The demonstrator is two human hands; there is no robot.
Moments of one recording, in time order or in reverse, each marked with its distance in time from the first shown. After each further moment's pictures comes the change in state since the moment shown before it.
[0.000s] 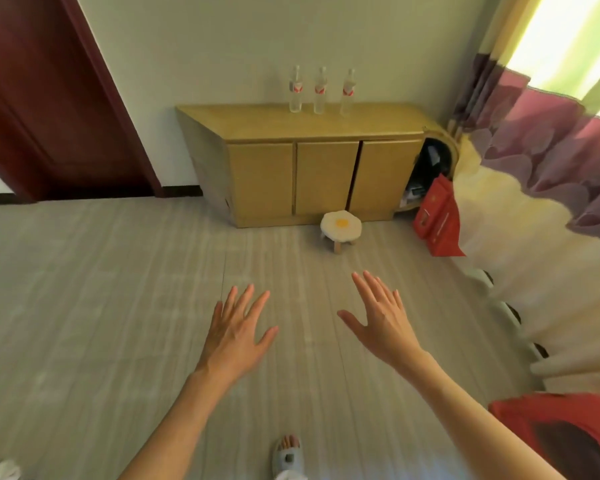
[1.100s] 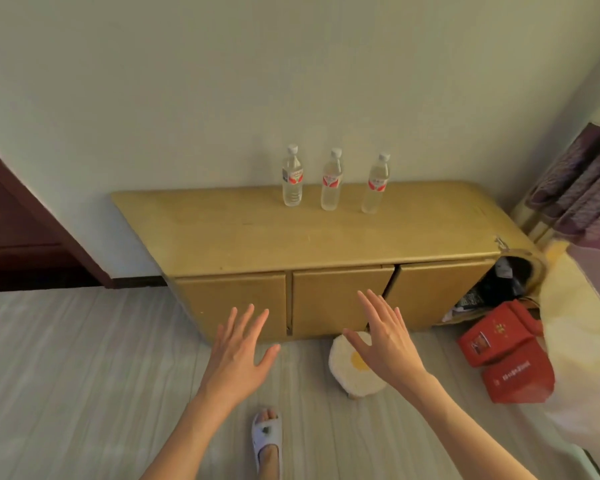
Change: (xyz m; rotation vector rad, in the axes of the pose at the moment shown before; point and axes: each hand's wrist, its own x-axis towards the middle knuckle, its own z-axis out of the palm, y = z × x) left_hand 0.761 -0.085 -0.018 -0.142 -0.062 -0.058; right_hand 0.762 0.130 -0.028 0.057 -0.020 -0.005
